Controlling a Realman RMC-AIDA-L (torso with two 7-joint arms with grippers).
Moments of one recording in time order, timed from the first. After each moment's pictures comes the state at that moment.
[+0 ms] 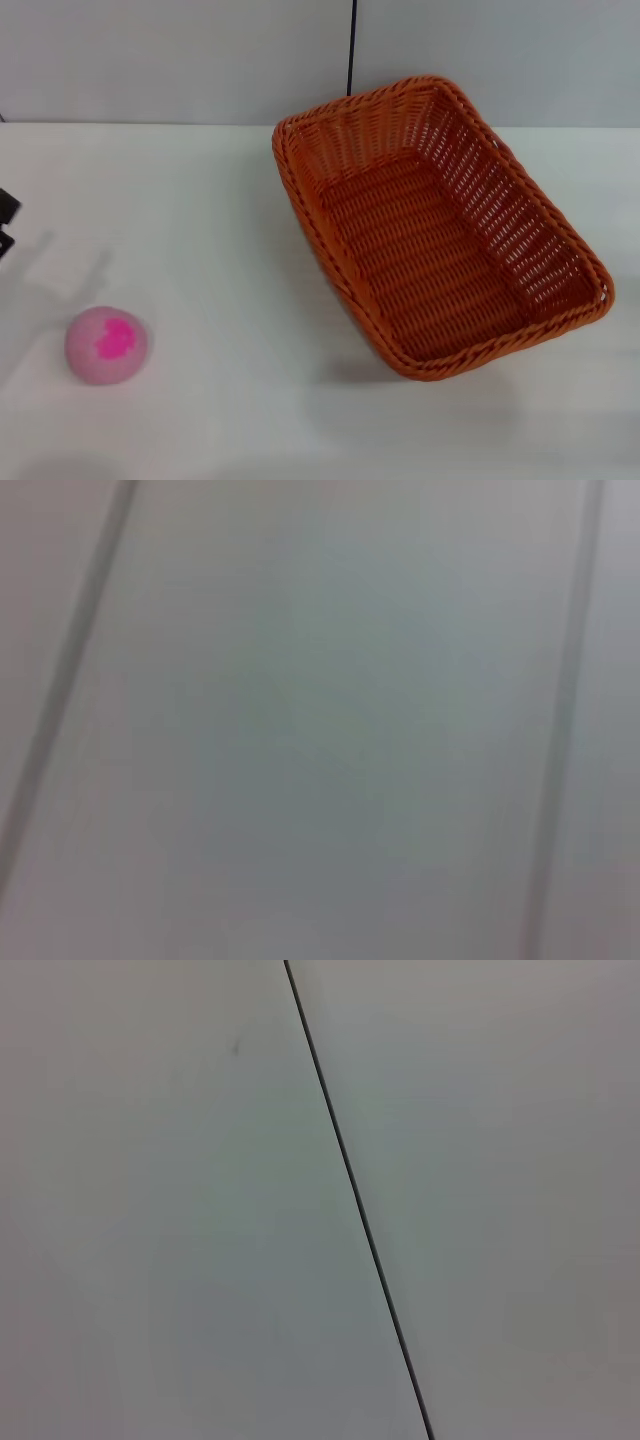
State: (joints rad) left arm -0.05 -2.03 -2.26 -0.31 1.01 -1.68 2.38; right arm 0.18 2.08 -0.50 -0.02 -0.84 -1.63 0.52
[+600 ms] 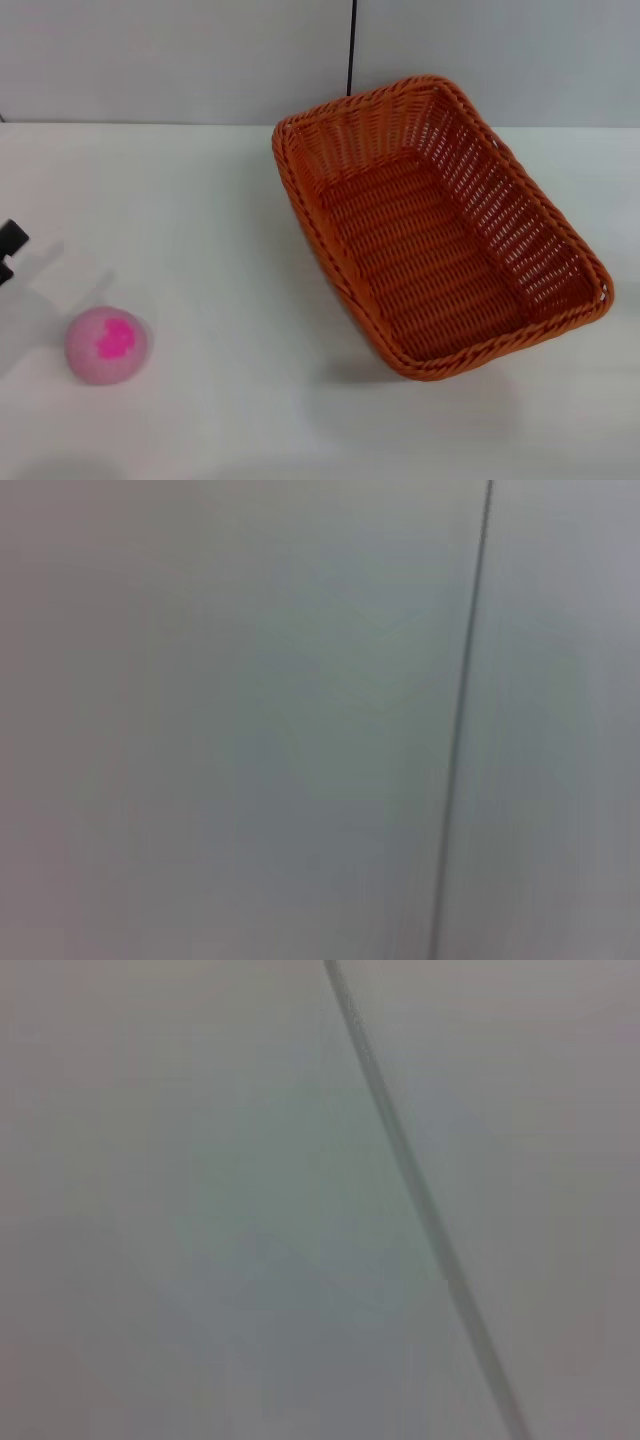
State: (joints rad) left arm -0.01 -2.02 -2.40 -0.50 1.28 -1.68 2.21; right arm 0.06 2.07 -0.50 -0.41 -1.08 -1.65 0.94
